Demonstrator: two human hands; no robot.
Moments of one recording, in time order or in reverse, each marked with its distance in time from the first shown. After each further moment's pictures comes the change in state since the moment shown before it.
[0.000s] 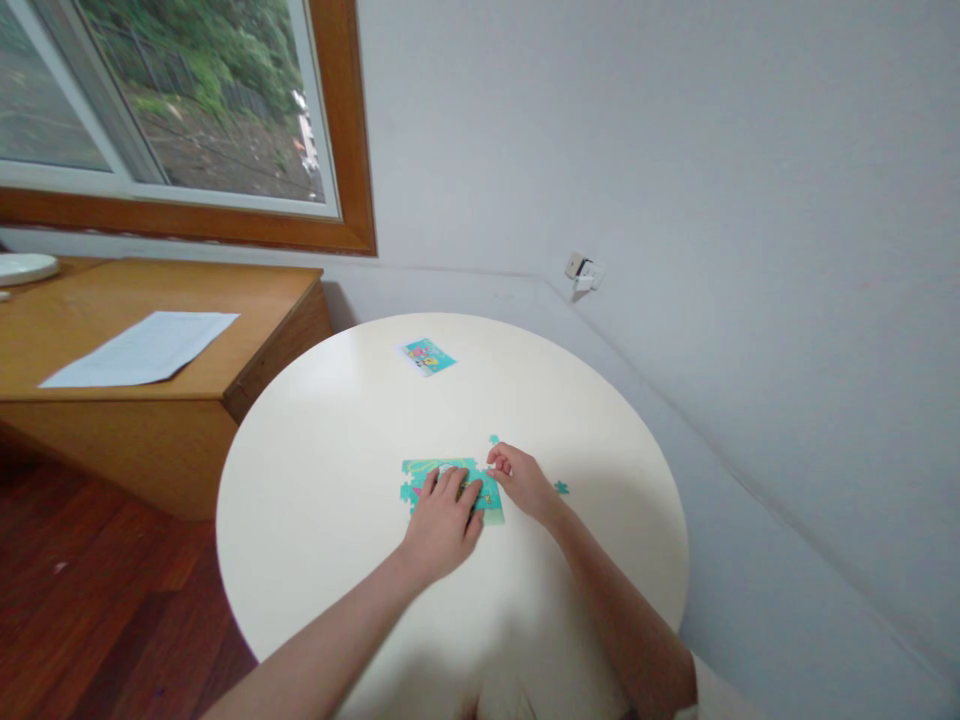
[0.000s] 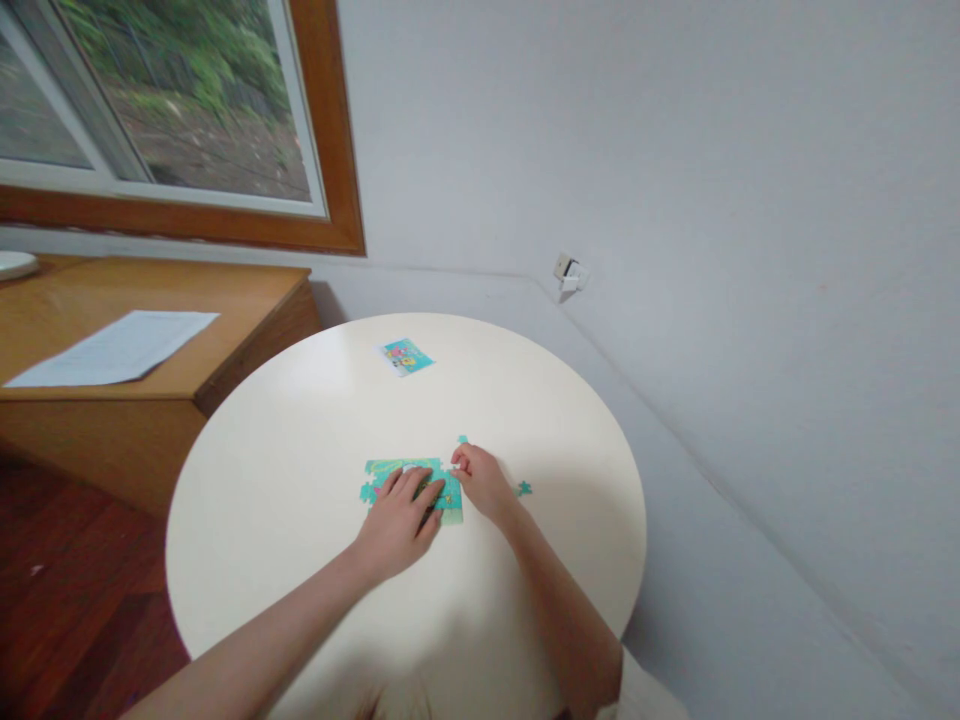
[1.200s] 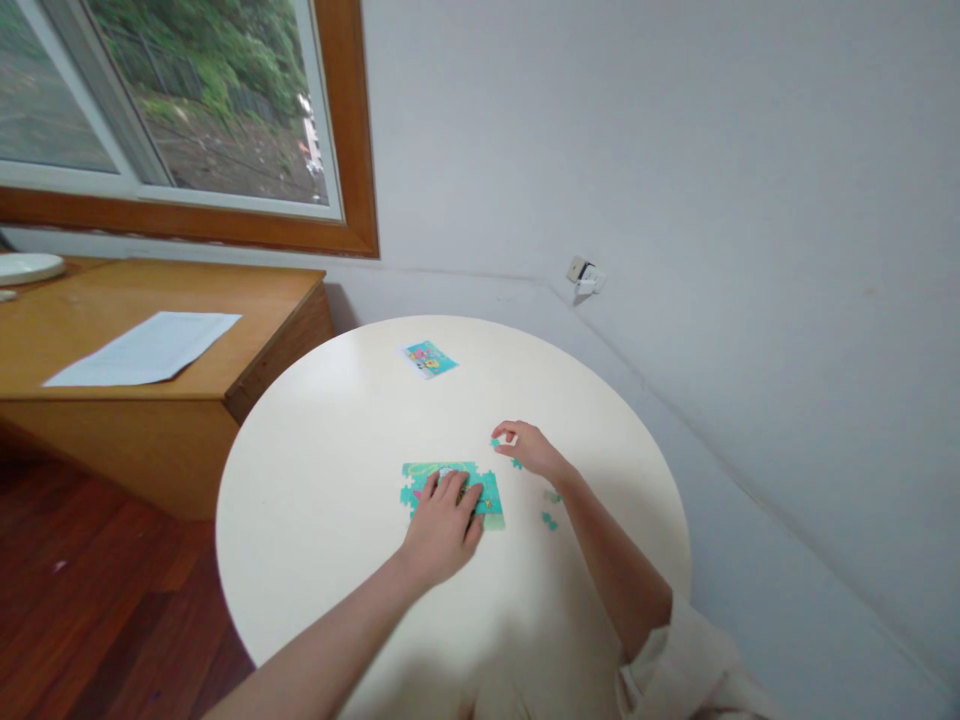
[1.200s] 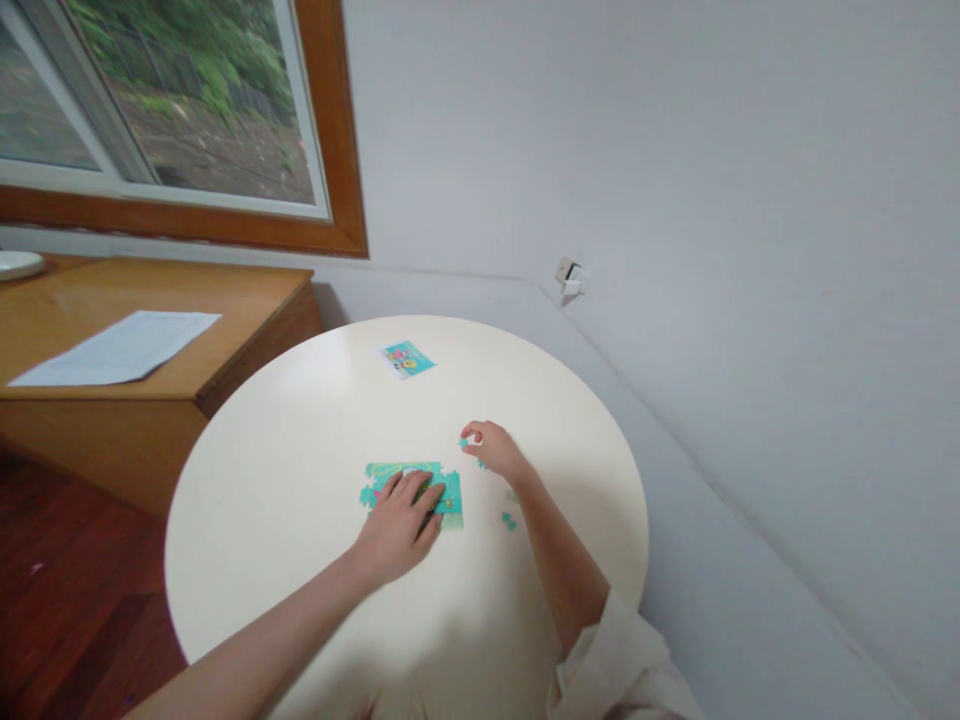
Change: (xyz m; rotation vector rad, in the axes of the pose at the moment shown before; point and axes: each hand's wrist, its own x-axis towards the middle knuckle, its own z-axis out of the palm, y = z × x) left_hand -0.001 -0.001 0.002 -0.005 -0.003 -0.015; right_hand 0.053 0.026 -0.031 -0.182 -0.052 0.028
